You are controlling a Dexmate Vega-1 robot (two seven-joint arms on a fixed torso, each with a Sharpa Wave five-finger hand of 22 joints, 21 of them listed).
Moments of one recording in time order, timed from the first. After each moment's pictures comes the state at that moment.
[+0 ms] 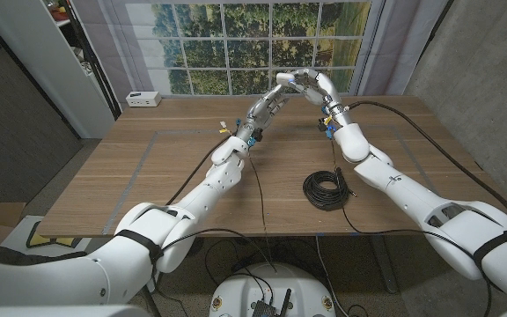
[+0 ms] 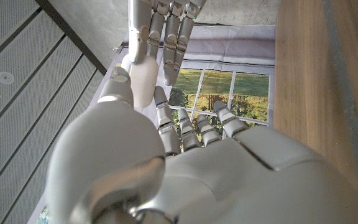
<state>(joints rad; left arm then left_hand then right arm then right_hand) 0.50 0.02 0.41 -0.82 -0.75 -0.39 -0.49 0.94 0.04 0.14 -0.10 0.20 0.59 -0.06 0.32 0.39 0.18 -0.03 0.25 0.28 0.06 -0.03 0.18 0.17 0.11 0.11 0.21 0.19 -0.50 -0.41 -0.59 -1.04 -0.01 0.69 -0.28 1.04 0.18 0.31 -0.09 0.17 0.63 -0.09 0.61 0.27 0.78 -0.13 0.53 0.34 0.59 -0.06 0.47 0.34 0.41 0.00 0.21 0.18</state>
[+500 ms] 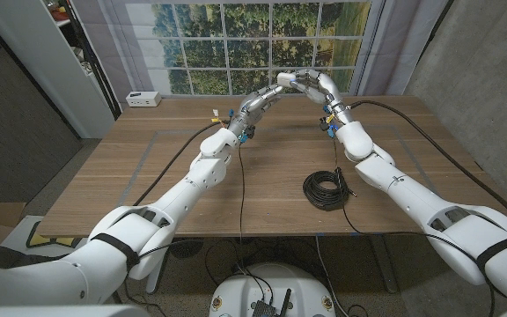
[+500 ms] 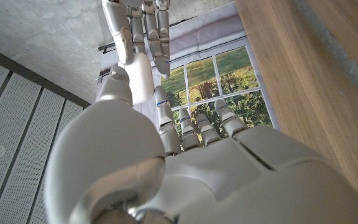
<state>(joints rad) 0.51 0.18 0.51 -1.01 -0.55 -0.37 -0.26 0.93 0.05 0.13 -0.09 0.20 0.63 -0.02 0.31 0.38 0.18 -0.01 0.26 0.28 0.07 -0.01 0.19 0.17 0.11 0.13 0.21 0.19 -0.53 -0.41 -0.55 -1.09 0.09 0.64 -0.18 1.04 0.18 0.32 -0.10 0.17 0.64 -0.09 0.60 0.28 0.79 -0.13 0.57 0.34 0.62 -0.06 0.48 0.37 0.41 0.01 0.21 0.18</state>
